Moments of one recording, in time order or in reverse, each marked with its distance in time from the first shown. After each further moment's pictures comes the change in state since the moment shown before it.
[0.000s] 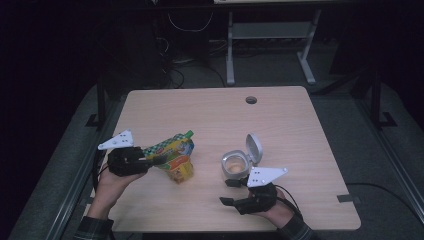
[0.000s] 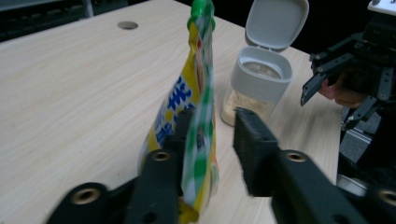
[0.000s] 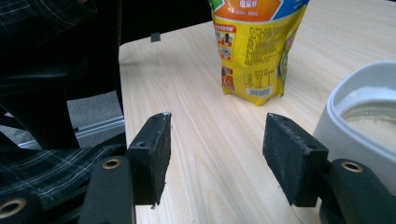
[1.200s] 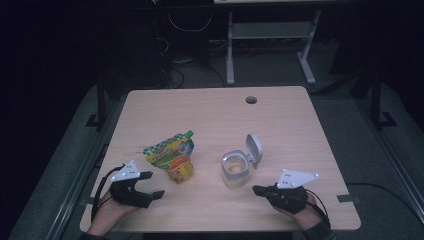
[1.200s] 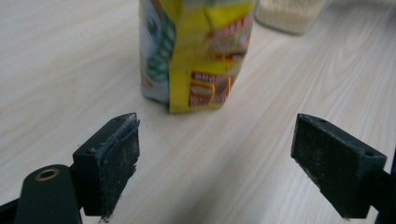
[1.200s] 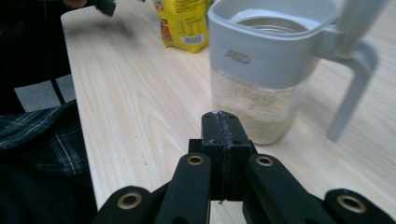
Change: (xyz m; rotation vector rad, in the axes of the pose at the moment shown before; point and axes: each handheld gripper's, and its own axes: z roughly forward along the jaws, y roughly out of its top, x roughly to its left) left arm -0.009 -0.089 0.016 0.178 0.119 -0.008; right arm -0.022 -0.037 -0.060 0.062 -0.179 0.035
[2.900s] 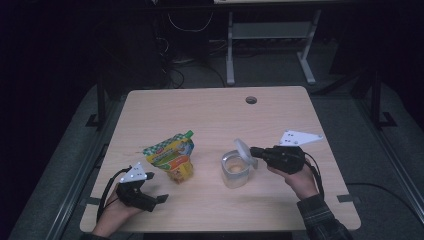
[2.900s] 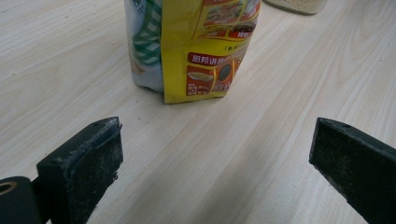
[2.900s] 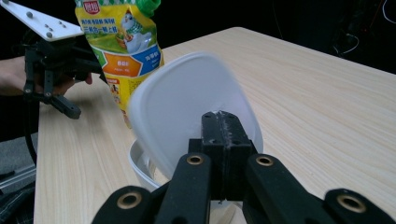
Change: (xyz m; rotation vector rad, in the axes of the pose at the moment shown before) left arm 0.000 -0.003 0.015 0.035 0.014 0.027; right arm -0.053 0.070 0.004 -0.151 -0.023 0.042
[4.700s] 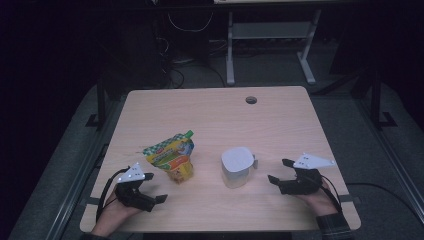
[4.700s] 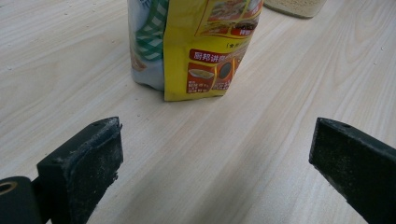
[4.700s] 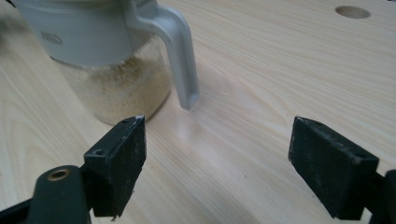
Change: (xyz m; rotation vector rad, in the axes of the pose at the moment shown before) left arm 0.003 -0.004 -0.002 -0.010 -0.018 -0.024; right arm -0.011 -0.083 -0.030 0.141 -0.250 0.050
